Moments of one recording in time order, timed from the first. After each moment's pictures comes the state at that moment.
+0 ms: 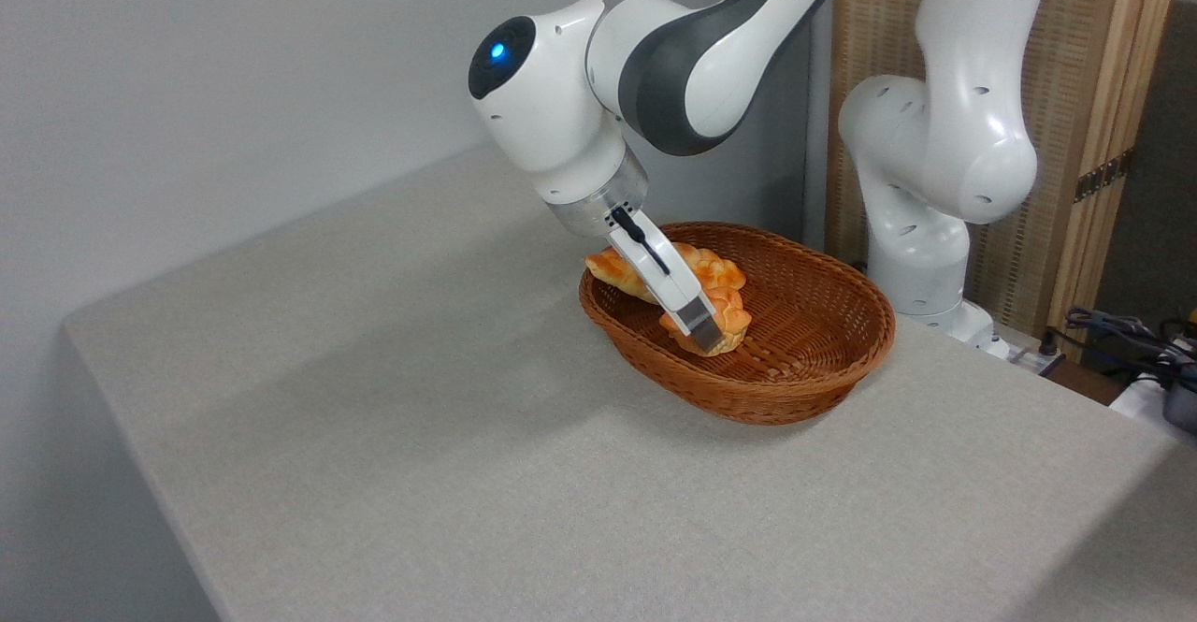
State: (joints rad) arm -0.33 -0.27 0.16 -2.37 -0.03 1.65 0.90
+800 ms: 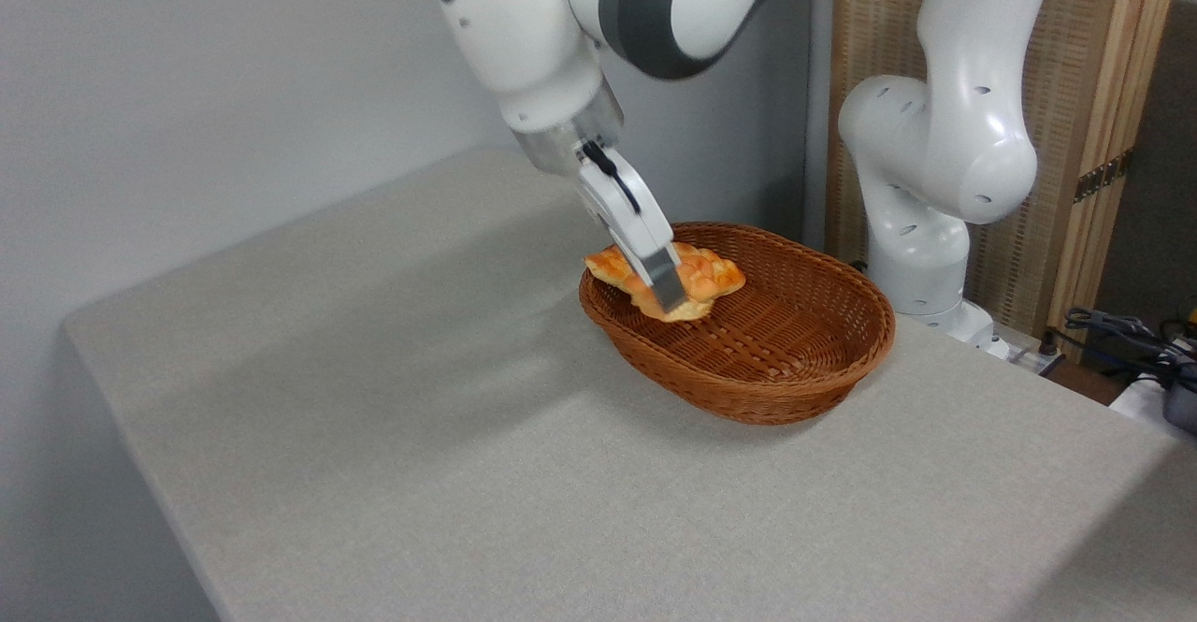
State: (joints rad) arm -0.33 -0.29 0.16 -2.19 -0.03 1.56 0.90
